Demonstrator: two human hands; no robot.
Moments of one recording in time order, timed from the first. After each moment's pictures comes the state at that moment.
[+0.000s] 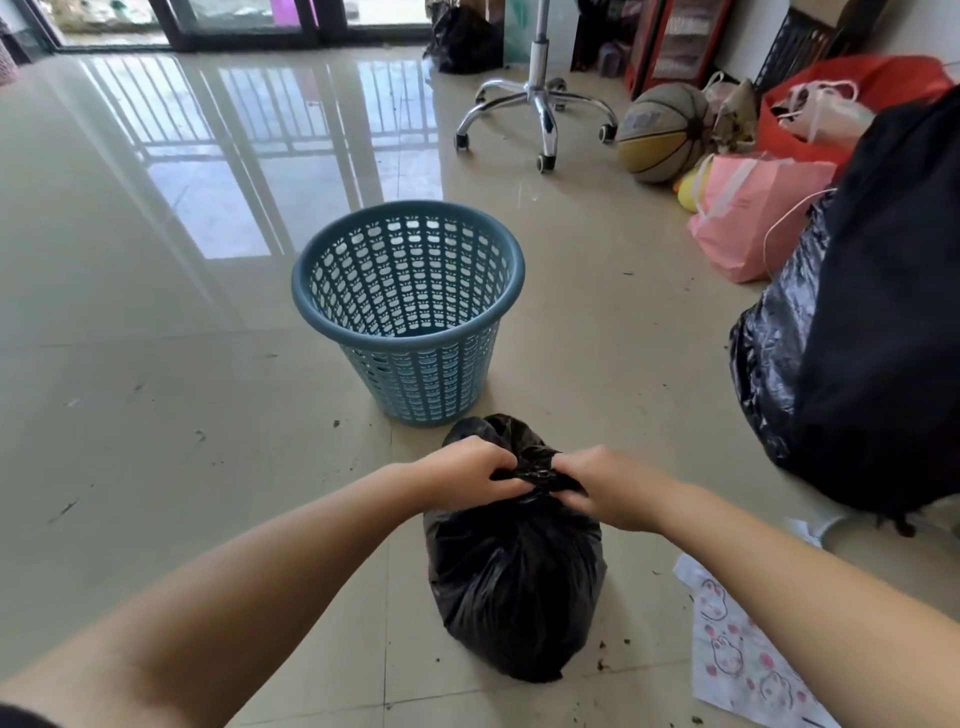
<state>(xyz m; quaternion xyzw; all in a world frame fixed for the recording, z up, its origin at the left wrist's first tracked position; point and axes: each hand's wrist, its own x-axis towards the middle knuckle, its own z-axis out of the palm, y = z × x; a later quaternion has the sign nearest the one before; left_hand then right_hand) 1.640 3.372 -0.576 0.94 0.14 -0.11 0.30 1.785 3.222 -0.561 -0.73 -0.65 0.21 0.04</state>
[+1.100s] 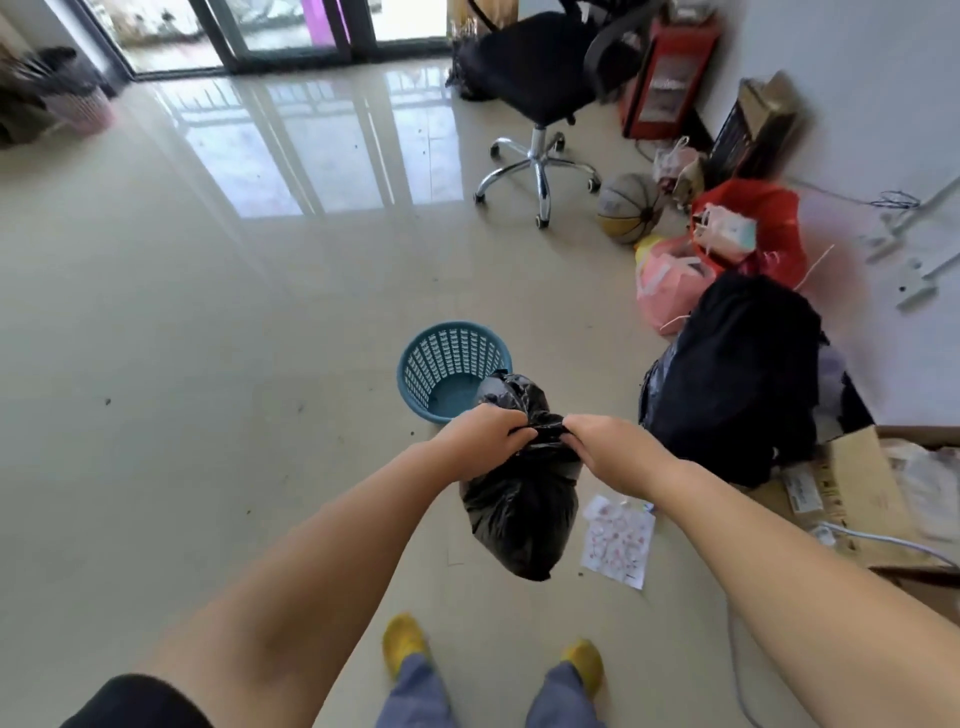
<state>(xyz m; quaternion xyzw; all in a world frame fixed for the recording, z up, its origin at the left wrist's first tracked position) 1.604 3.298 -0.006 0.92 0.22 -0.11 0.30 1.743 3.162 0.002 -0.78 -0.57 0.26 0.04</state>
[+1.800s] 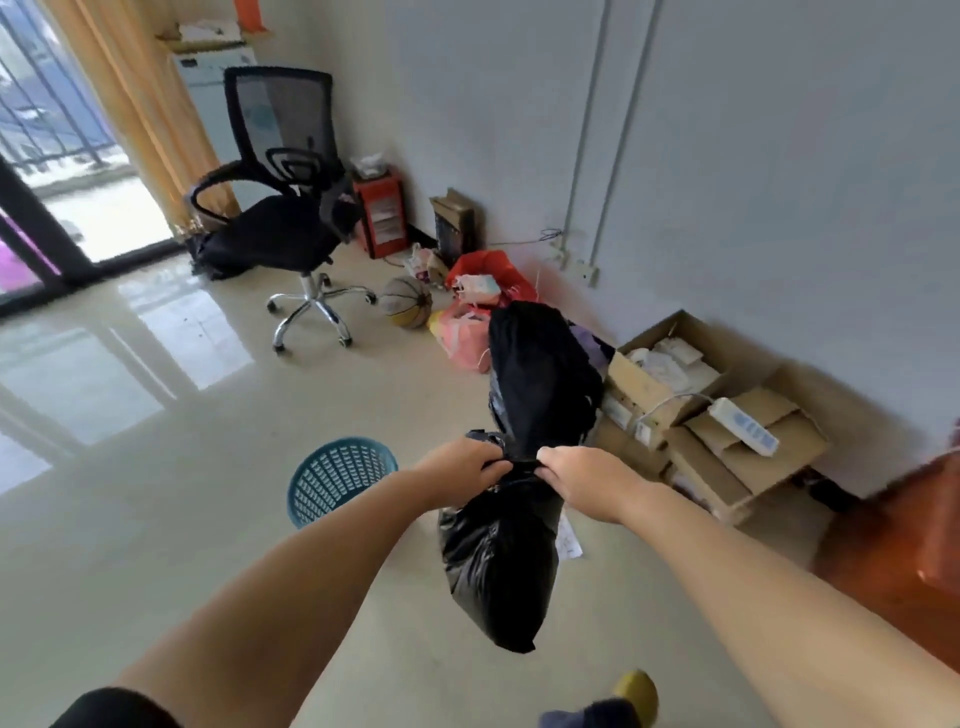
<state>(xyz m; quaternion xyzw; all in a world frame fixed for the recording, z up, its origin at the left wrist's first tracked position) 1.565 3.232 0.098 0.95 -0.14 -0.17 0.22 1.588 3.033 0.099 -0.92 -0.34 0.16 0.11</state>
